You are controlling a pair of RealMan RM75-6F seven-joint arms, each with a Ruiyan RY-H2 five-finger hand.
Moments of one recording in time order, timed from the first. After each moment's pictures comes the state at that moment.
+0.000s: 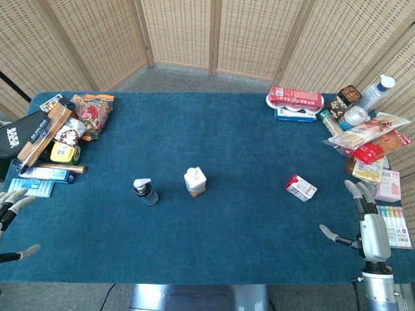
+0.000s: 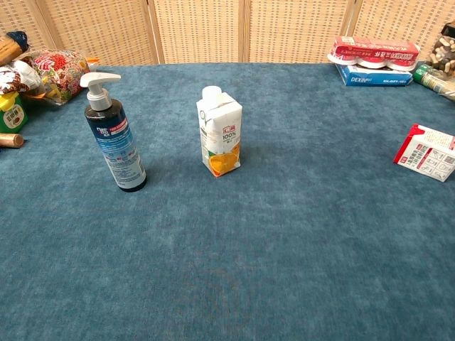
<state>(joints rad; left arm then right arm) -0.05 -0.87 0.07 -1.70 1.68 1.51 -0.31 0.07 -1.30 0.09 -1.63 -1.53 1.61 0.31</state>
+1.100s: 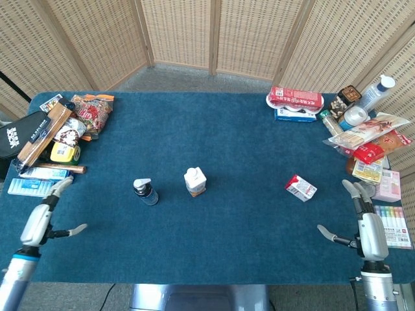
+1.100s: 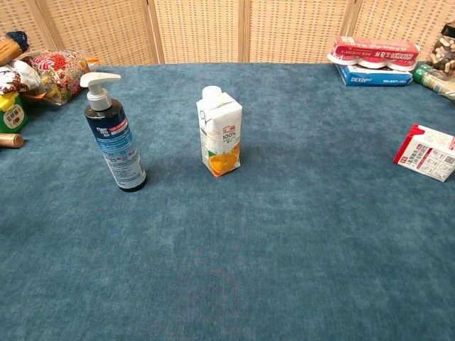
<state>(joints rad) -0.17 -1.43 -0.02 -1.22 1.59 1.41 -0.70 0.07 -1.29 0.10 -1.64 -1.54 1.57 0.36</state>
